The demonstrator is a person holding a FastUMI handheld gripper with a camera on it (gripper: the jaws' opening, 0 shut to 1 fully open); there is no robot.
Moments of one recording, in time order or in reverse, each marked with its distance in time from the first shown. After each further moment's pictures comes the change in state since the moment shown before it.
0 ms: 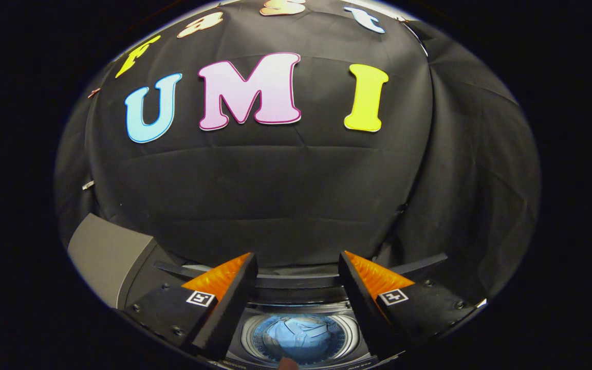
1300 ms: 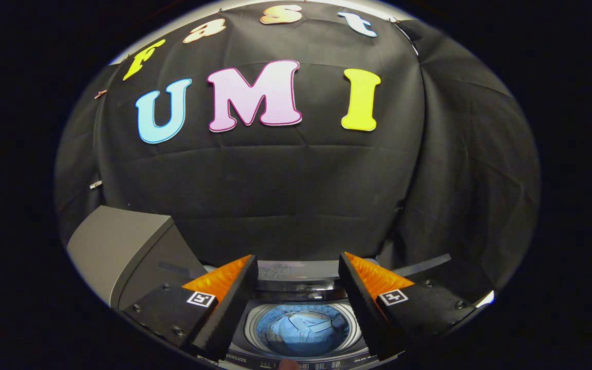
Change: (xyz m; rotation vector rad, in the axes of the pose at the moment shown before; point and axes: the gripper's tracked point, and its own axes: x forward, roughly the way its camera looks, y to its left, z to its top) arm -0.009 0.004 -0.001 0.001 -0.060 0.032
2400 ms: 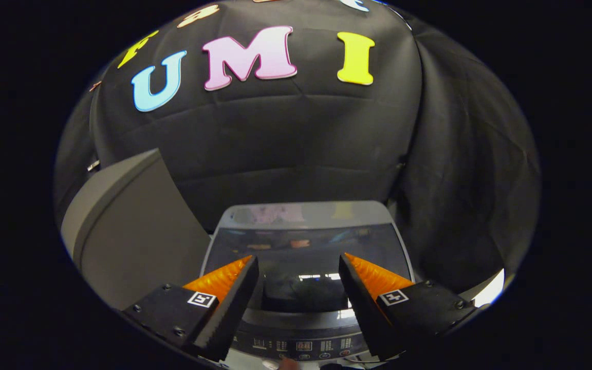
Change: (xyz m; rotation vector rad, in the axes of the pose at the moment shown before) arm 0.010 -0.014 -0.126 0.010 0.237 -0.007
